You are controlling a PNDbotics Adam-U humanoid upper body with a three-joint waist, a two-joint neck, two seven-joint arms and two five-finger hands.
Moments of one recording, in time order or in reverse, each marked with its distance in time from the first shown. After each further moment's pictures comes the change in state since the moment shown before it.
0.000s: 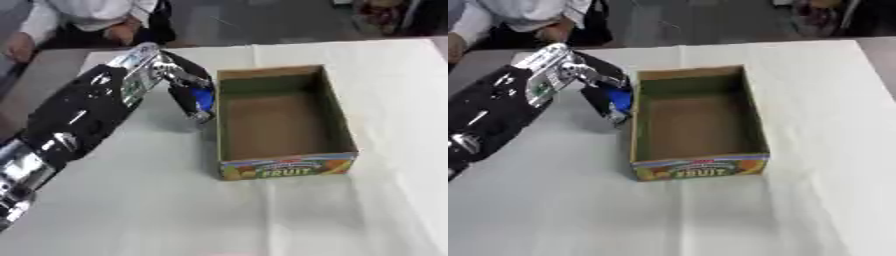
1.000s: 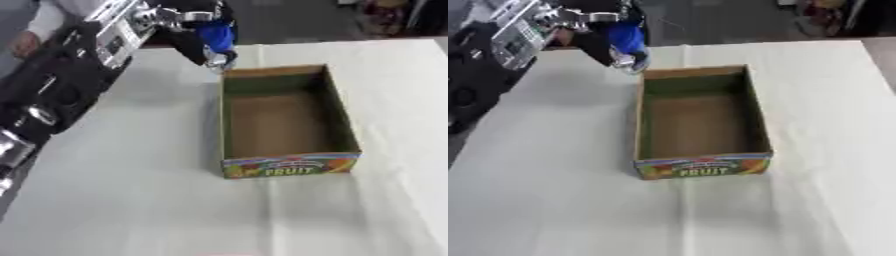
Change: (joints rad) left arm -0.056 0.030 0.043 -0.150 0.144 -0.136 0.418; right arm 0.004 -0.009 0.000 0.000 -0.009 -0.002 0.008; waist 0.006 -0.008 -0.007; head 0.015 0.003
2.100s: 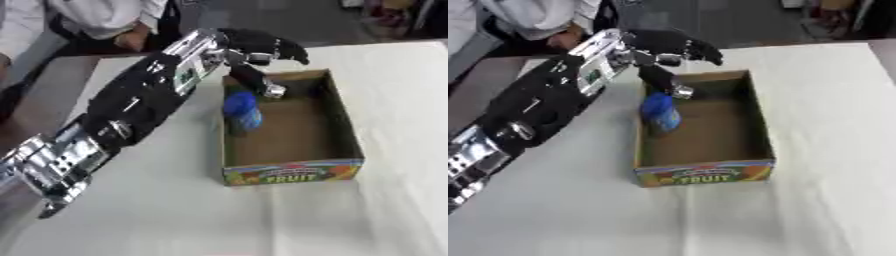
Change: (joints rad) left arm -0.043 -0.165 -0.047 0.140 -0.161 -0.110 0.058; right arm -0.069 0.002 0.012 0.000 -0.061 0.024 0.083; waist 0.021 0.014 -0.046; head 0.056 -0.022
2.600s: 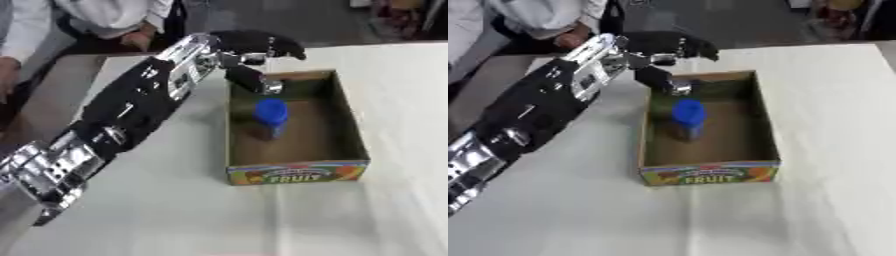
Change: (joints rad) left arm 0.171 0.063 0.088 -0.204 0.132 0.120 0.165; right arm 0.036 -0.007 -0.007 0.000 0.021 -0.002 -0.001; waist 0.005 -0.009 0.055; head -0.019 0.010
